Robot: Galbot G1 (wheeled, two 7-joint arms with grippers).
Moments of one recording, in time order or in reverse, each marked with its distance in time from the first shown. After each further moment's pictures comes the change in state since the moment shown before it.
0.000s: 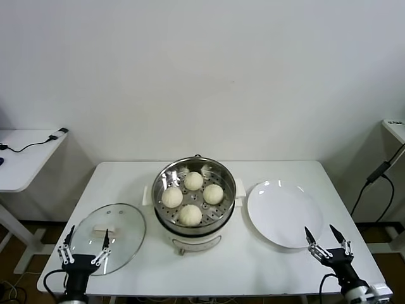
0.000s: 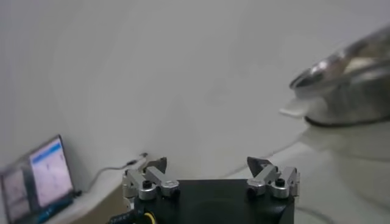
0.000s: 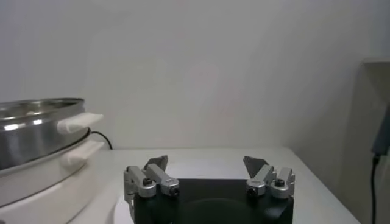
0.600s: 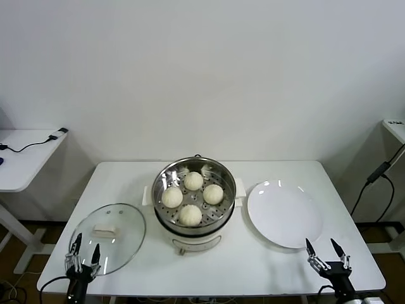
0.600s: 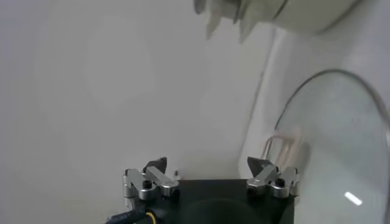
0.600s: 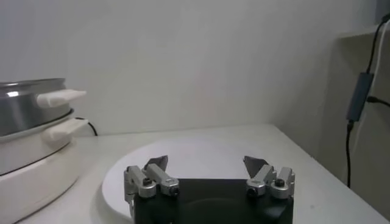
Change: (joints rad) left arm -0.077 0.031 -0.025 0.261 0.813 0.040 -0.313; right arm -0.002 0.074 -0.033 -0.068 -0.038 0.053 0.017
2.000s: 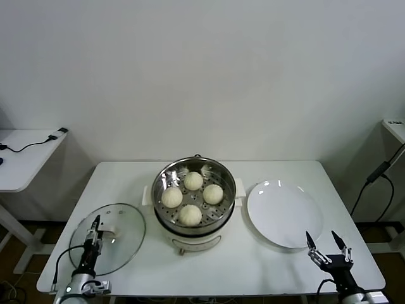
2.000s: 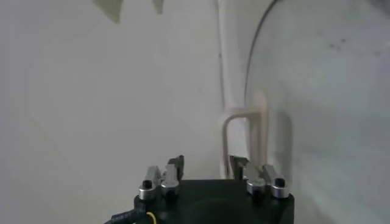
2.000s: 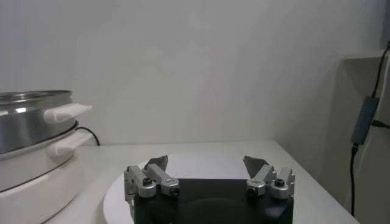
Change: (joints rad) left arm -0.307 0.075 0.025 0.319 0.307 0.074 0.027; right arm 0.001 0.004 0.031 0.058 -0.030 -0.026 -0.005
